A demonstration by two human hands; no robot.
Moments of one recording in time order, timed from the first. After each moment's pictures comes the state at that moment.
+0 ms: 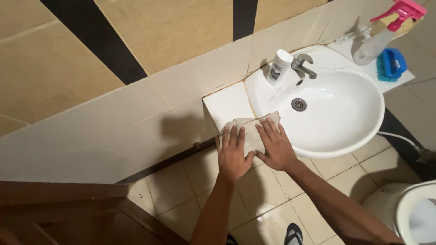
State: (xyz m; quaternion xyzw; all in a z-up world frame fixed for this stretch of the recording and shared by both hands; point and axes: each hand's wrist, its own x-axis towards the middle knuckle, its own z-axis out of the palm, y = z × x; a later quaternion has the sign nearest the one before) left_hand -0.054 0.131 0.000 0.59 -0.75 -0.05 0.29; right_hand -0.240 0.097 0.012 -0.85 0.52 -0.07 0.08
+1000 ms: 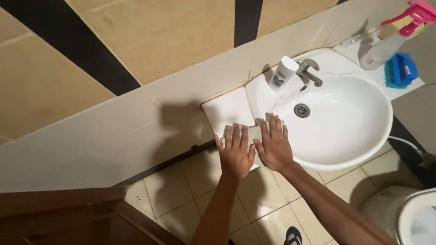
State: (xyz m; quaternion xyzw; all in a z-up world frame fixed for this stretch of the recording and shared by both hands) left_hand -0.066 0.092 -0.007 0.59 -0.74 0.05 0.30; right_hand -0.227 0.060 -0.003 -0.80 0.57 -0.17 0.07
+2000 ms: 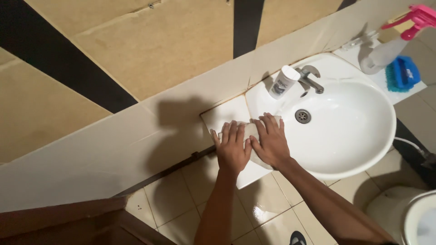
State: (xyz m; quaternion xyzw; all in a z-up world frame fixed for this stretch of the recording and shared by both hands) left_hand -0.052 0.040 -0.006 0.58 -0.75 0.04 0.32; right_hand -0.209 0.021 0.020 -0.79 0.57 -0.21 0.09
